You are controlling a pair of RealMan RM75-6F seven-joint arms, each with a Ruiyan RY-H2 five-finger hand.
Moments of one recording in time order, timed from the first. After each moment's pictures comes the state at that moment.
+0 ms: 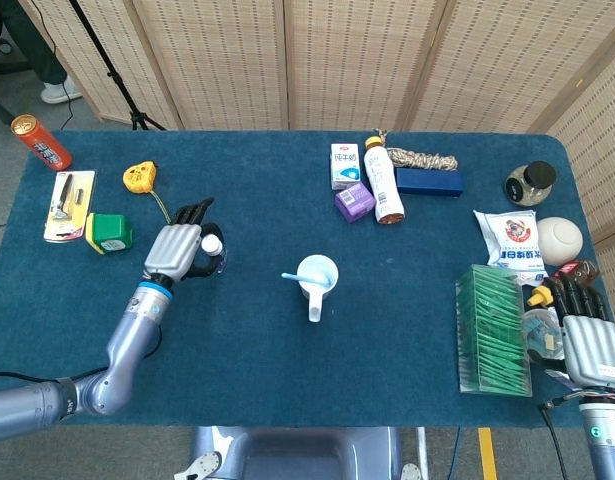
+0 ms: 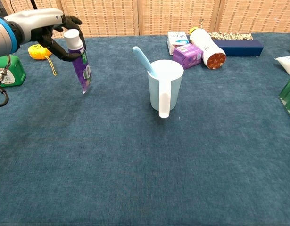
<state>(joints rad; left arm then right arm) -0.80 -1.42 -0.28 -1.67 0.79 1.03 0.36 0.13 -1.08 0.11 -1.71 -1.31 1.37 -0.15</state>
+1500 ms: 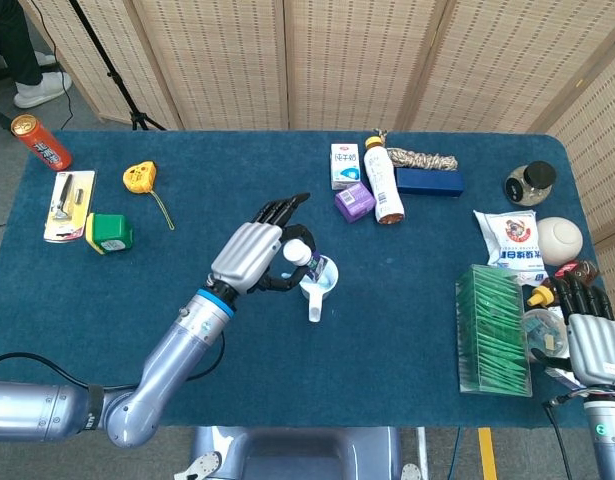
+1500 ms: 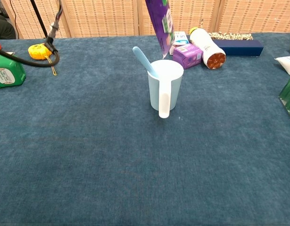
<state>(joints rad) -1.02 -1.38 -0.43 -2.04 0.65 1.12 0.38 0.13 -1.07 0.11 -1.70 -1.29 1.35 -0.11</state>
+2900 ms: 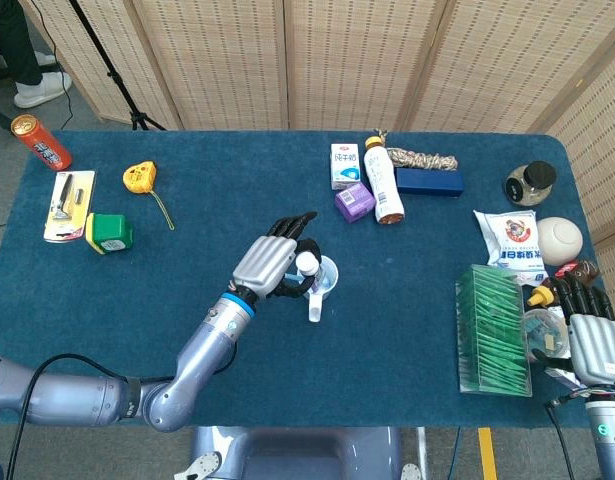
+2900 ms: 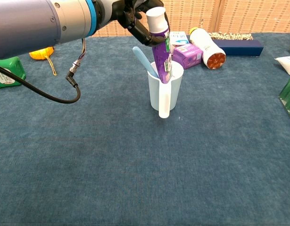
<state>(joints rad) -1.08 -1.56 -0.35 -1.80 0.65 1.09 0.37 0.14 -1.06 0.11 -1.70 -1.29 1.34 -0.10</state>
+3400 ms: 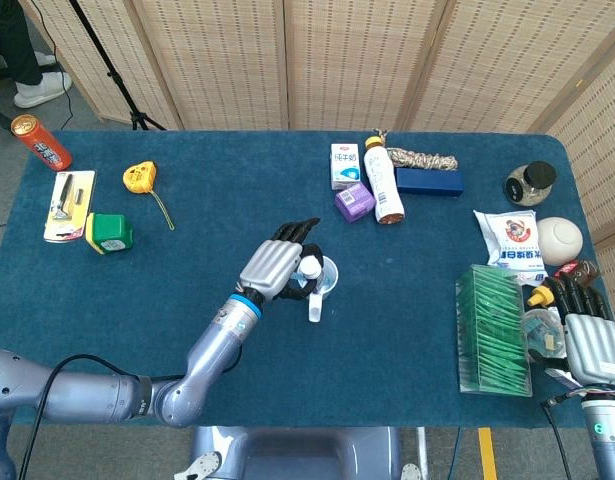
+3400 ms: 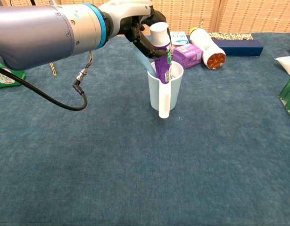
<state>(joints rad) -1.10 -1.61 -0.34 -1.74 0.61 1.07 0.41 0.14 -1.07 0.11 -1.70 -1.29 1.34 -0.10</state>
